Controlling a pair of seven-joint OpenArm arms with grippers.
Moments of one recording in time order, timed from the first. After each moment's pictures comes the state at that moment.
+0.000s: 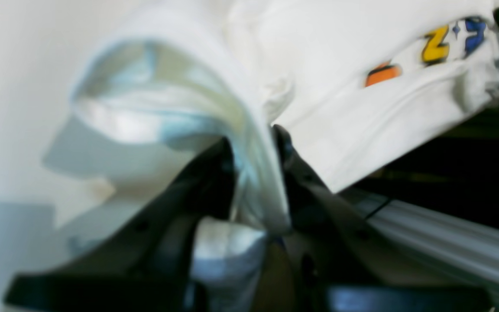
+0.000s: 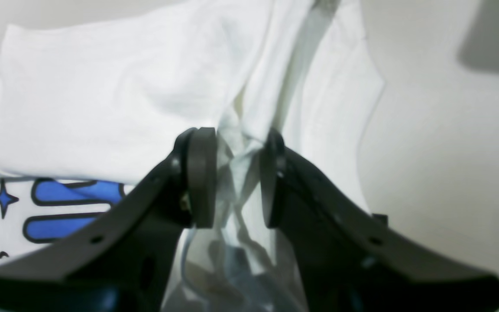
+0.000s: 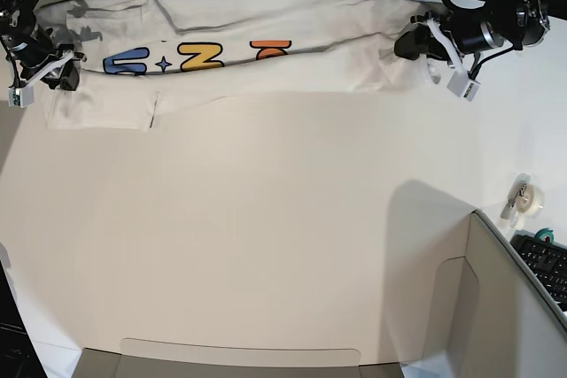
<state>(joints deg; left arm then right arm) 23.6 -18.8 -24.5 108.9 -63.6 -24.8 78.6 -13.9 15.7 43.7 91.4 34.4 38.1 -56.1</state>
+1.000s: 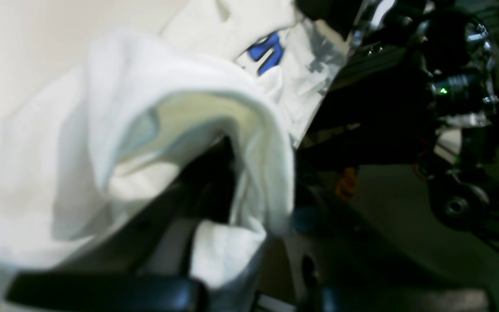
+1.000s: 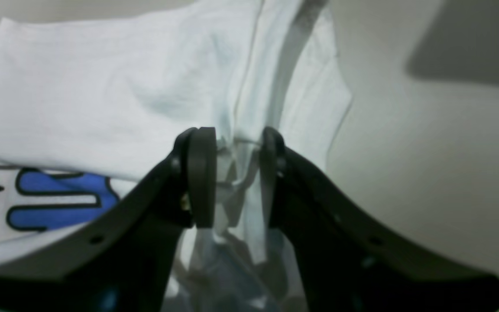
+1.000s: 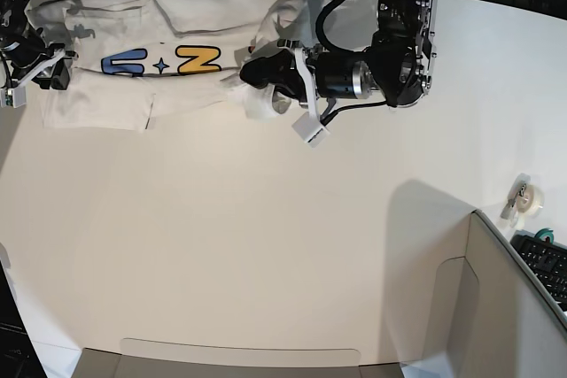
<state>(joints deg) 2.8 -2.7 7.7 101.3 -62.8 -20.2 79.4 -14.9 18.2 44.0 92.1 34.4 38.1 -56.2</state>
